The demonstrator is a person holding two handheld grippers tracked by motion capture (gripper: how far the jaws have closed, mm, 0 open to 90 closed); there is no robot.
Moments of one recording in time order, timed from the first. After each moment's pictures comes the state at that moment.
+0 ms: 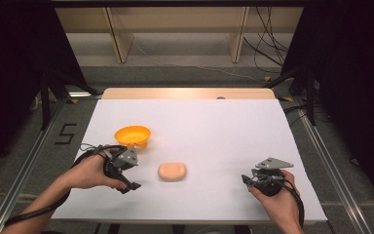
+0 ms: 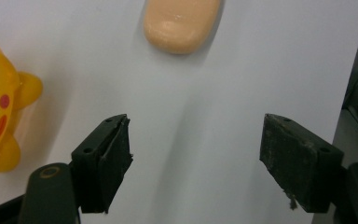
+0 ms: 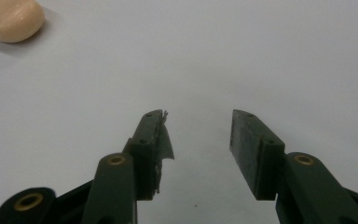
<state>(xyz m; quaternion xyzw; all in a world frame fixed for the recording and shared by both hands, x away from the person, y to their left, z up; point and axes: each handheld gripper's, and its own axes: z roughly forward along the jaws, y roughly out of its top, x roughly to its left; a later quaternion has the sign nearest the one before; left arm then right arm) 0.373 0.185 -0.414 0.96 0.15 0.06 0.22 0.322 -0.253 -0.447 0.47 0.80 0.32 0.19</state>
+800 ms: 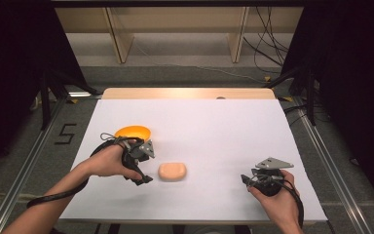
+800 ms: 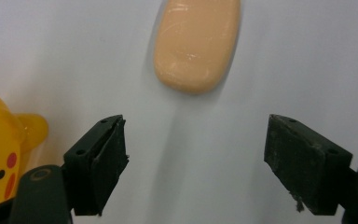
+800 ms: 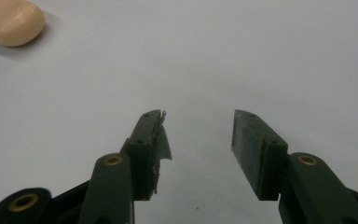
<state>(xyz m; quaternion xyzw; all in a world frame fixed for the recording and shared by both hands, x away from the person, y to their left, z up) 0.399 0.147 -0.414 0.97 0.14 0.06 0.18 0.322 -0.252 -0.447 0.47 0.80 0.33 0.19</state>
